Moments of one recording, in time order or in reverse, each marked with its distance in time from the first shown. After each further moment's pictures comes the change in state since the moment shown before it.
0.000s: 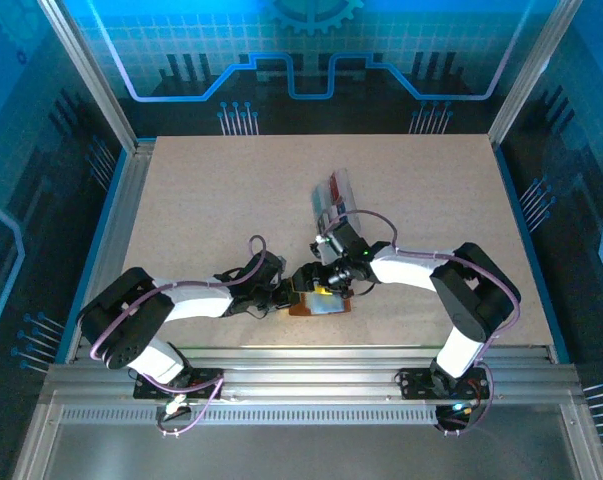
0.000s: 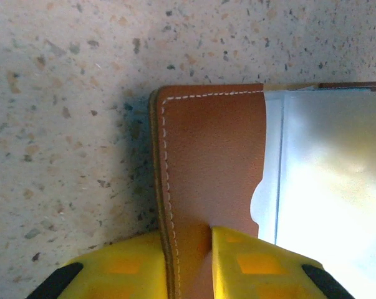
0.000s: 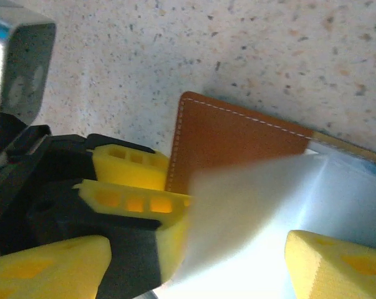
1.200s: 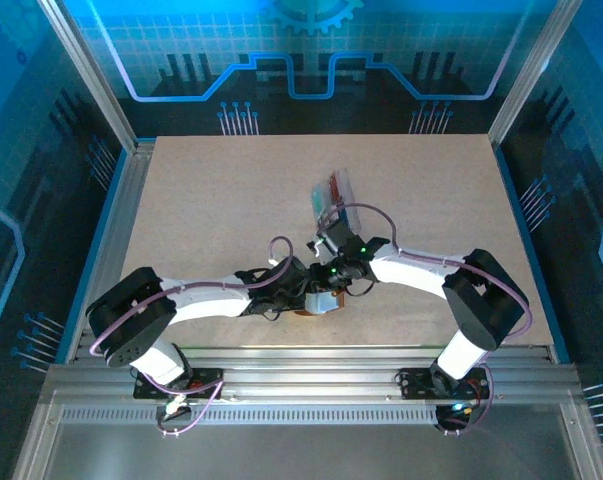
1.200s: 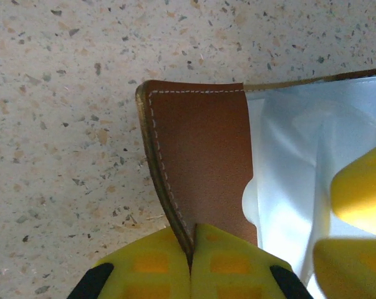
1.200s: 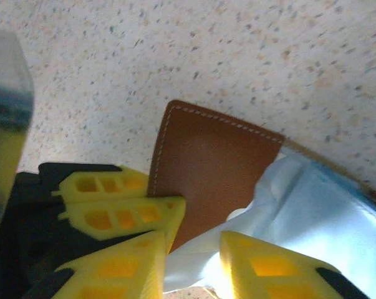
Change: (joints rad) left arm -0.174 0.026 0.179 -0.270 -0.322 0.047; right arm 0.043 -0.060 0.060 -0.181 0.193 -0.140
